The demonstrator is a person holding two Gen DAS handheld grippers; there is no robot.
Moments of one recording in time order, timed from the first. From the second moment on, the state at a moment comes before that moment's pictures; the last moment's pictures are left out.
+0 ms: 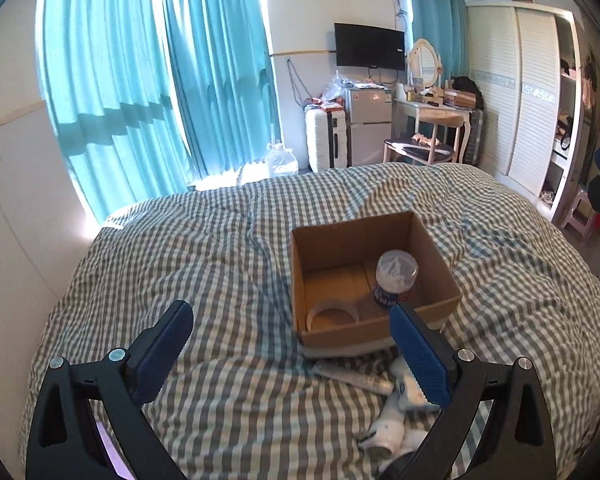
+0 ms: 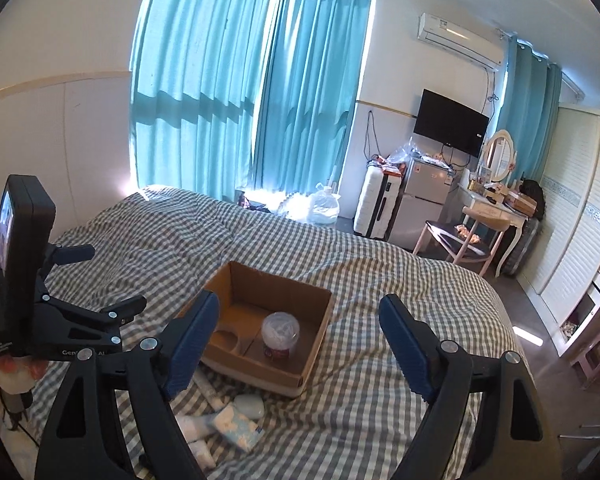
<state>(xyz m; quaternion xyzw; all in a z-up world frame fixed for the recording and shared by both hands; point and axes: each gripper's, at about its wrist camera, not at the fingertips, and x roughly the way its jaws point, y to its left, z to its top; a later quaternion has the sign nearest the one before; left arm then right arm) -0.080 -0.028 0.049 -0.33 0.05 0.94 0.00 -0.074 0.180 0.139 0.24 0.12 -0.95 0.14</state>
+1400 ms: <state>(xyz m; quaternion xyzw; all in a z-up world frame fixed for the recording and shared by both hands) 0.005 -0.058 -0.106 -0.42 0.03 0.90 -0.03 -0.010 0.099 -0.116 0.46 0.11 -0.86 0.18</state>
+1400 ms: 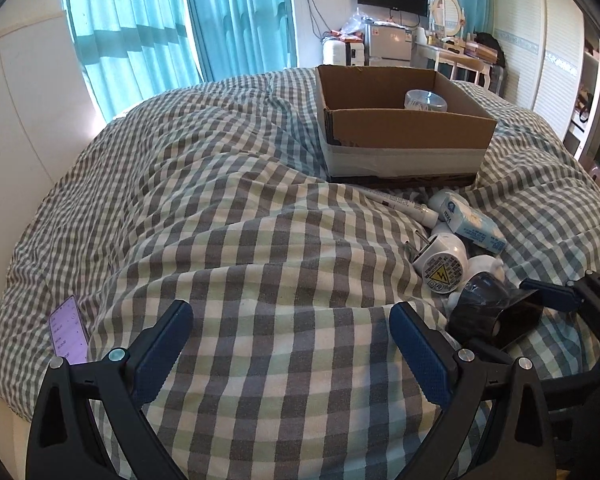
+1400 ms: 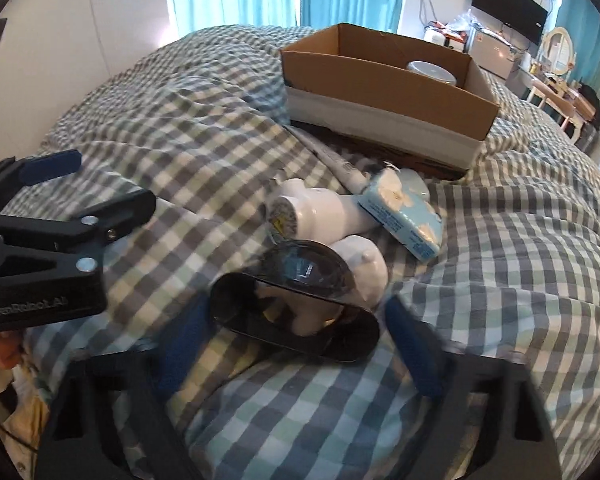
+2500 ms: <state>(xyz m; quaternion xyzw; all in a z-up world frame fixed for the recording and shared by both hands) -0.077 0.046 -0.143 -0.48 0.06 0.87 0.08 -0.011 0.229 -0.054 0.37 0.05 -0.92 0.09</state>
